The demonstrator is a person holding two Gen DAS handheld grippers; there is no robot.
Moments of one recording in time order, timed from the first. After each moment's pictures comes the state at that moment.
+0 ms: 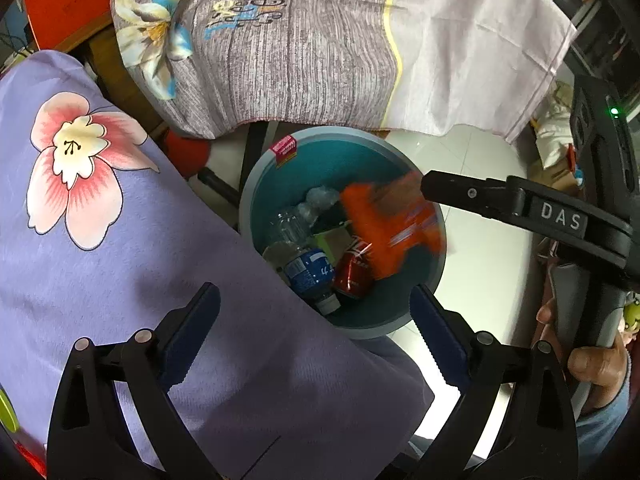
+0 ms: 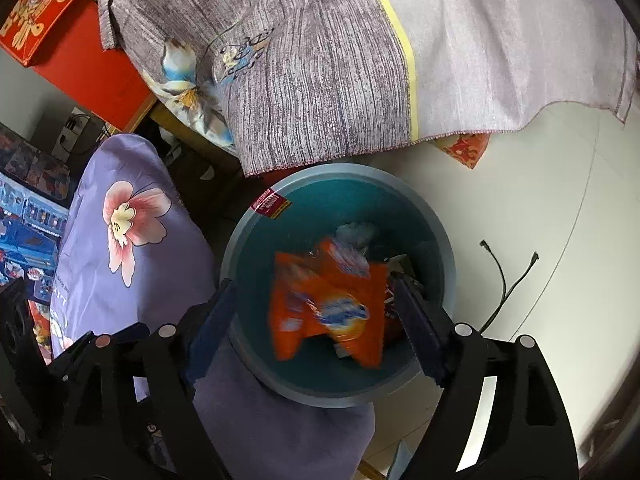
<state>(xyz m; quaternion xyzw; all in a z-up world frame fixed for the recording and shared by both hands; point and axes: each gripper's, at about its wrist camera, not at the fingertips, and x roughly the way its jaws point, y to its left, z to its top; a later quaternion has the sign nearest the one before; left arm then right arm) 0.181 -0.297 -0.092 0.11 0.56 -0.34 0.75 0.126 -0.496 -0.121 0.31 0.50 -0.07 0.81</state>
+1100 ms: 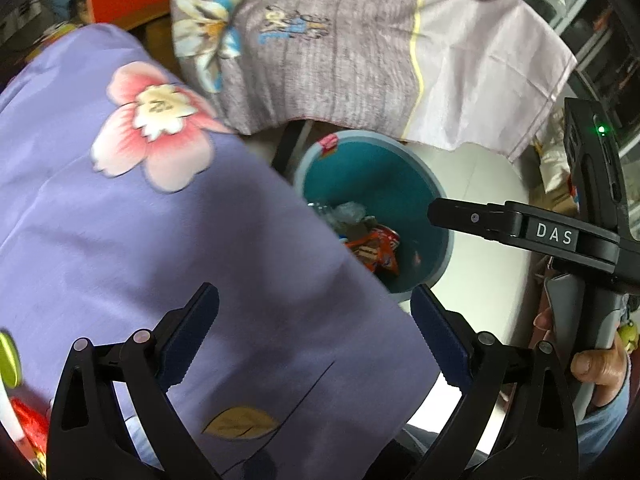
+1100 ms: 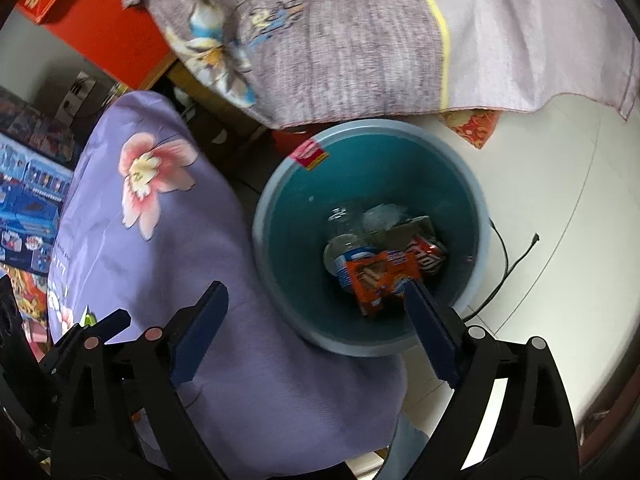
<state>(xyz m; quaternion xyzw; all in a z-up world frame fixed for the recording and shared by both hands) 0.166 -0.220 -0.069 0.07 0.55 -0.31 0.77 0.121 -0.437 -0.104 0.28 0.54 -0.05 0.79</state>
